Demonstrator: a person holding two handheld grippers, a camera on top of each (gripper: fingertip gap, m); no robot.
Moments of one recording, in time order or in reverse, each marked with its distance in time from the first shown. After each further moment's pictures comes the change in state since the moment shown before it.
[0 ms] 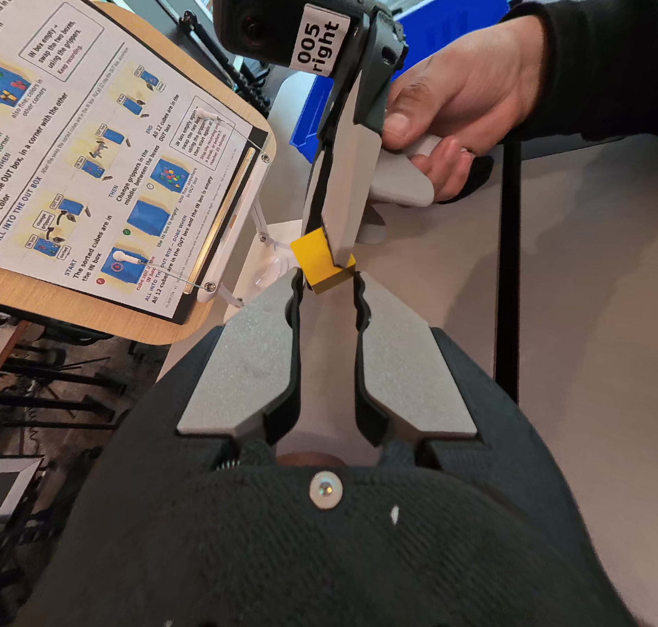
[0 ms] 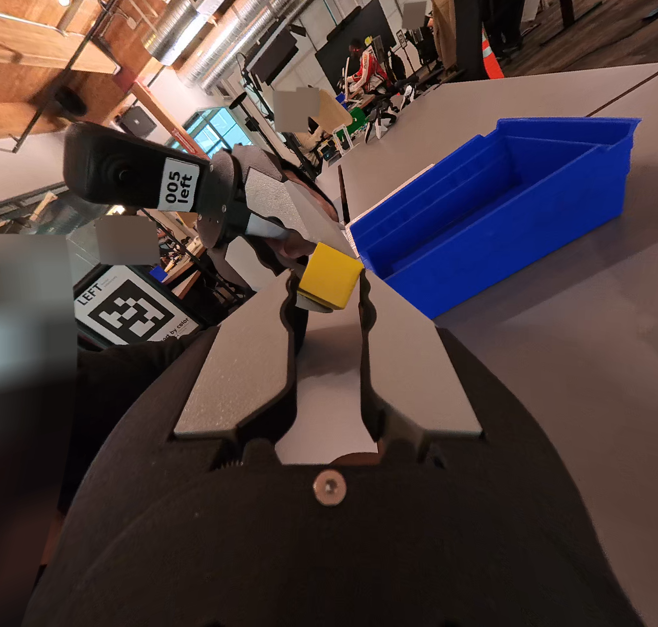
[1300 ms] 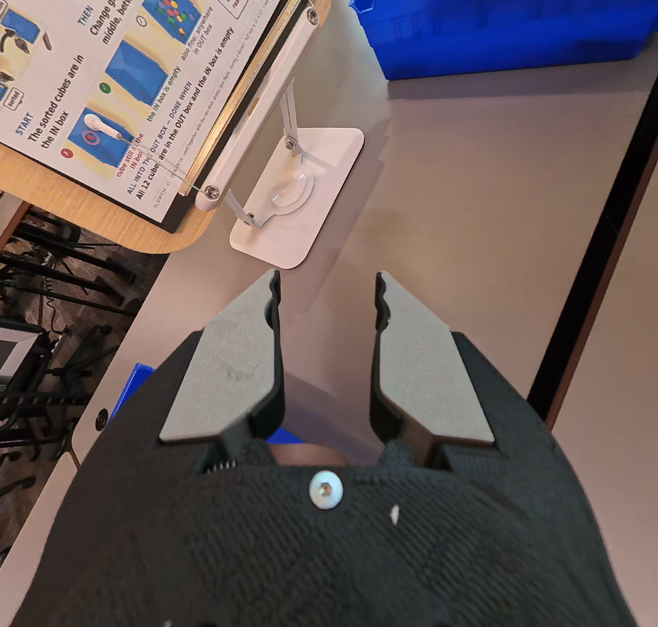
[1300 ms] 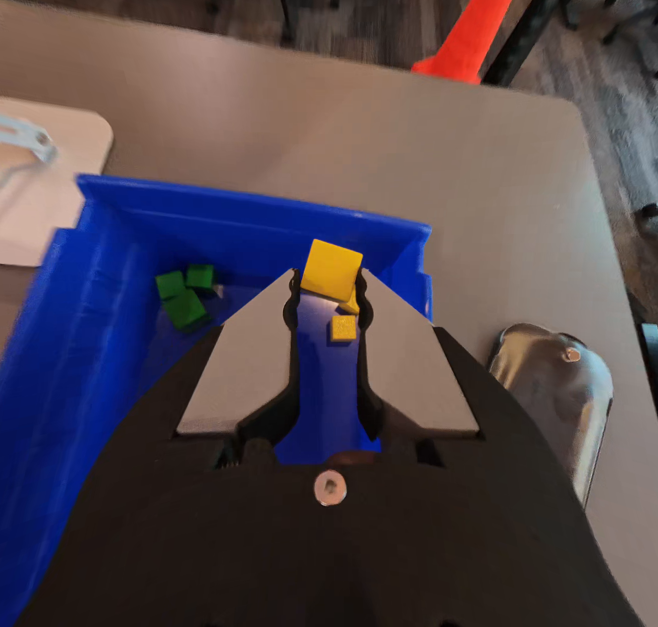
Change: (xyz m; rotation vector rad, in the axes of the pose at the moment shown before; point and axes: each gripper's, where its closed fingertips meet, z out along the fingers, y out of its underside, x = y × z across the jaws) left arm -0.017 0.062 0.031 -0.243 -0.148 -0.159; right arm 0.209 0.002 -0.454 -0.136 1.603 0.006
